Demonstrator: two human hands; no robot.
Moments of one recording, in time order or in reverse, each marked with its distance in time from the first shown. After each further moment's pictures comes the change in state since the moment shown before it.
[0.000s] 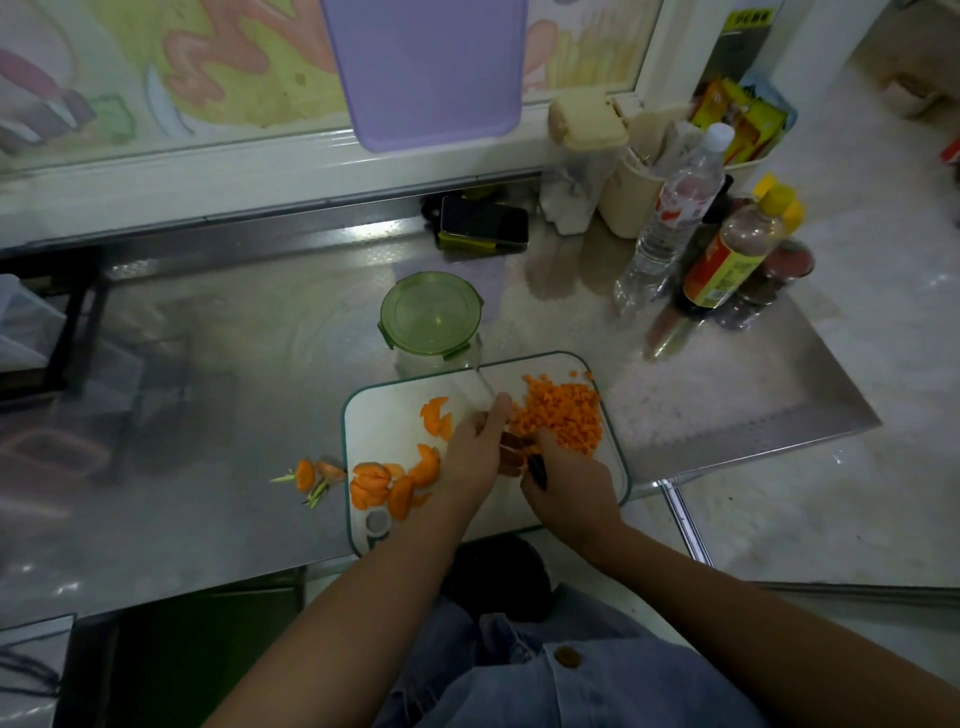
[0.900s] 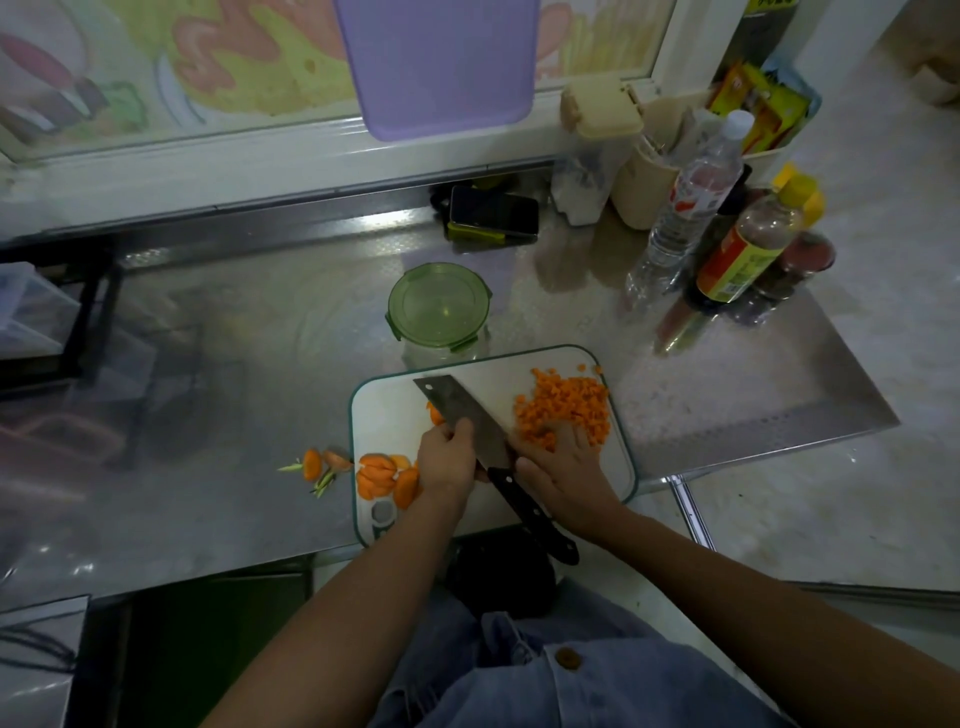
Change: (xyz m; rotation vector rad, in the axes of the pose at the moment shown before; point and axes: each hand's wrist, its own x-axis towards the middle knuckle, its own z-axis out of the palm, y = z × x) left_hand 0.003 -0.019 -0.022 -0.001 0.302 -0.066; right_hand 0.005 0.020 0.018 0.070 -0.095 -0.090
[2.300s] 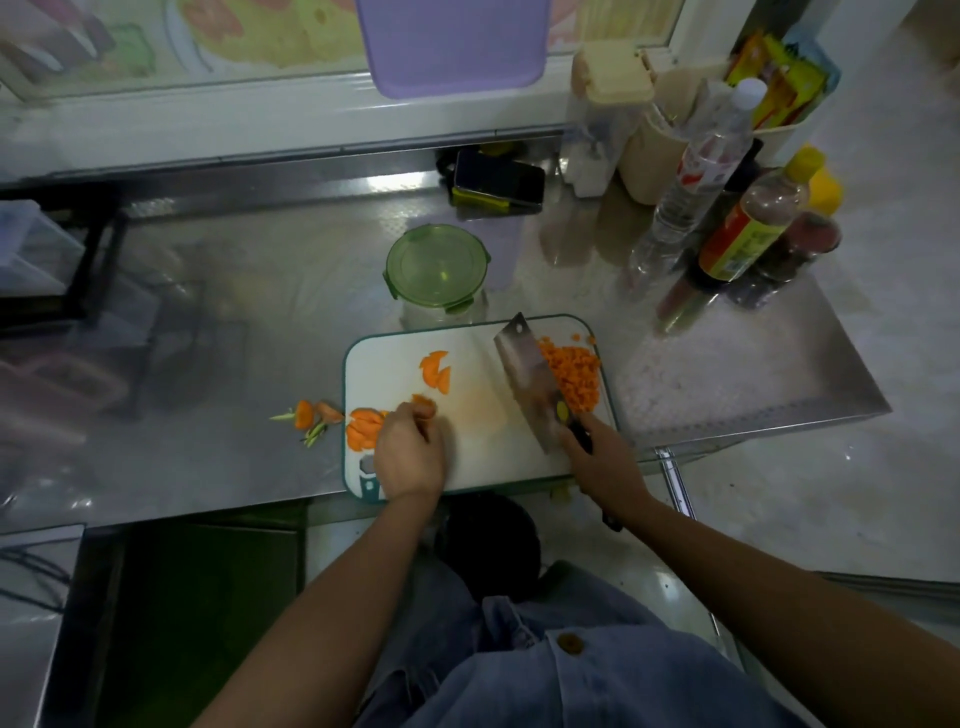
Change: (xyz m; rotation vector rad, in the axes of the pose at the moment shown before) left_hand -0.008 -0.052 -0.025 0.579 0.305 0.340; right_hand -0.032 0.035 -0.013 0.326 0.046 0.315
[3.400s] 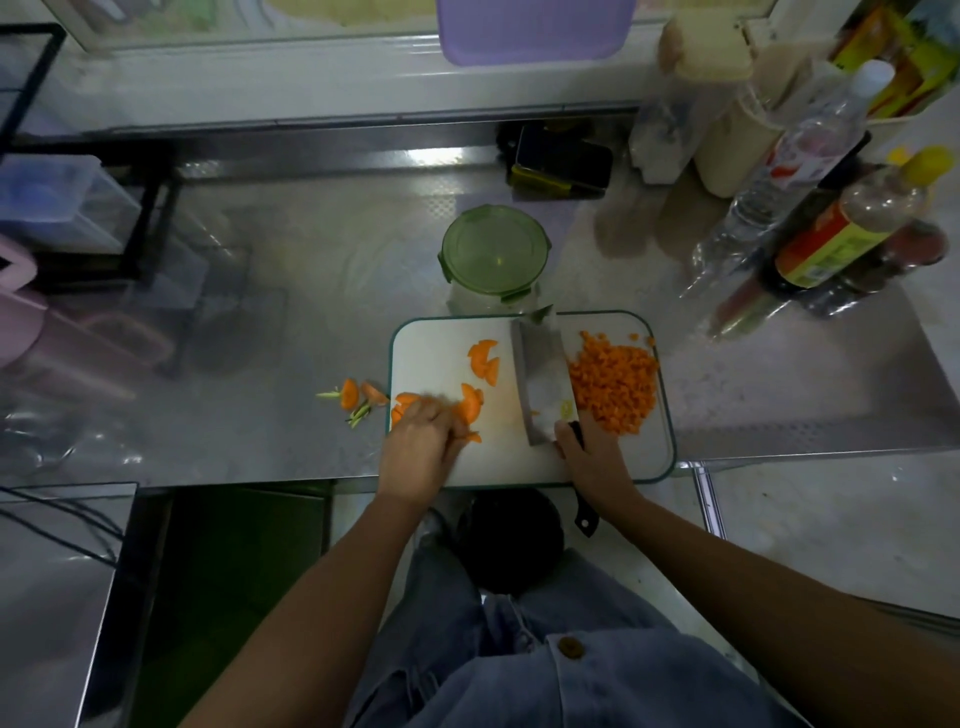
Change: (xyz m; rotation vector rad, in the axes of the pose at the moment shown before) left_hand 0.017 -0.041 -0.040 0.313 -0.176 0.504; right_hand 0.014 -0.031 0.056 0.167 -0.089 0.026
